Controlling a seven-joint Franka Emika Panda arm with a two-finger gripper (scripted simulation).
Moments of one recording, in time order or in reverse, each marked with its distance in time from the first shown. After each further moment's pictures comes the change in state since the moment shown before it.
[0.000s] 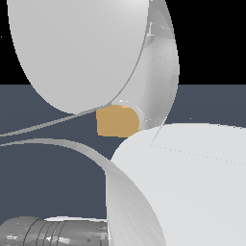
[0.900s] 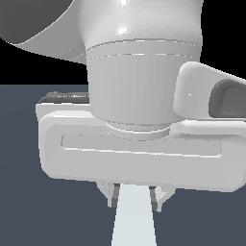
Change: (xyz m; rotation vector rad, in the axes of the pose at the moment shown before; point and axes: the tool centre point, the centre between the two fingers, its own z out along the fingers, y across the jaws) arm 0.085 -0.031 -0.044 0.001 0.000 0.033
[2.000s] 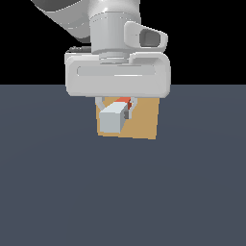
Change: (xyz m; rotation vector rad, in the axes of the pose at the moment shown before) arm 0.137 -0.041 -0.073 -0.002 -0.001 0.050
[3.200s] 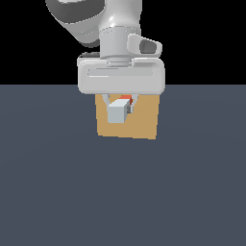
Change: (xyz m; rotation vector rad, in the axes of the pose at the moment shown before) arm 0.051 -0.001 -0.001 0.000 0.000 0.004
